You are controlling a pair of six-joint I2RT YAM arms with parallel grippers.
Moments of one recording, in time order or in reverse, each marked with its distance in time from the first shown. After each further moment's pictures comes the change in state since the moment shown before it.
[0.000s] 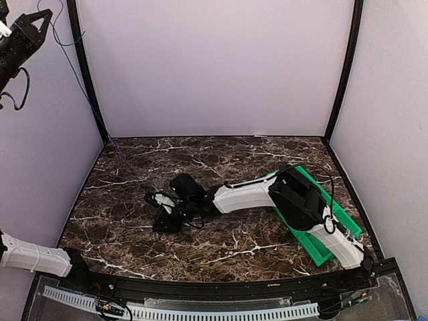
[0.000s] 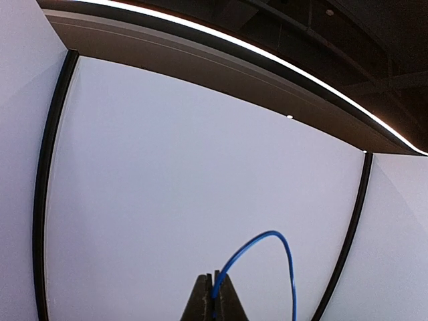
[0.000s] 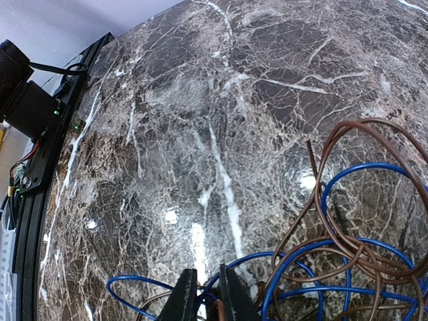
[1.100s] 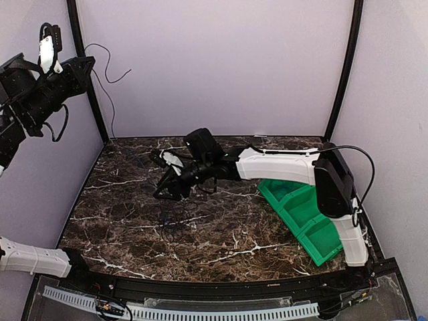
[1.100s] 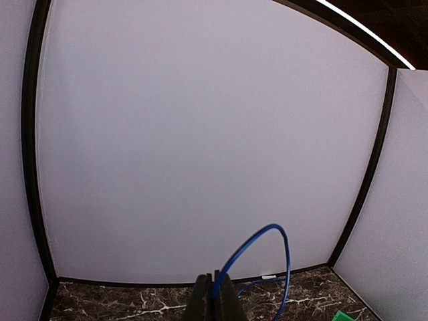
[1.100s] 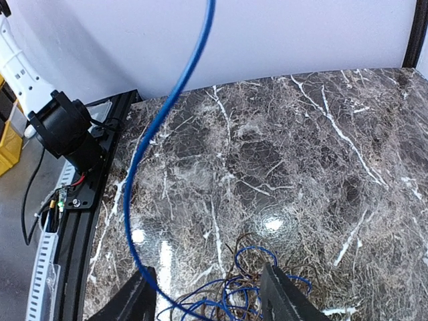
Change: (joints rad) left arm 0.000 -0.072 -0.386 0.019 -0.020 -0.065; right arm -0.082 -0.321 -0.025 -0.169 -0.029 -0.179
